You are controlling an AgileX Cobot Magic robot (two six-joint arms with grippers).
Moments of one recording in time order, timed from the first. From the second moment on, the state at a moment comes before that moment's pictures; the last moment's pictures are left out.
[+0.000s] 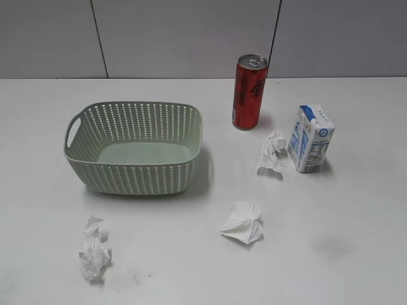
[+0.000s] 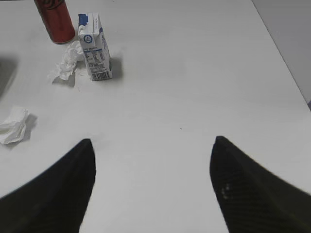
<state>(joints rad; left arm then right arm) 0.00 0.10 -0.50 -0.07 1.04 0.12 0.07 -0.01 -0.50 0.03 1.05 0.07</state>
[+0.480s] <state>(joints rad) 0.00 0.89 -0.86 -0.28 0.85 0.21 0.07 -0.01 -0.50 0.03 1.05 0.07</state>
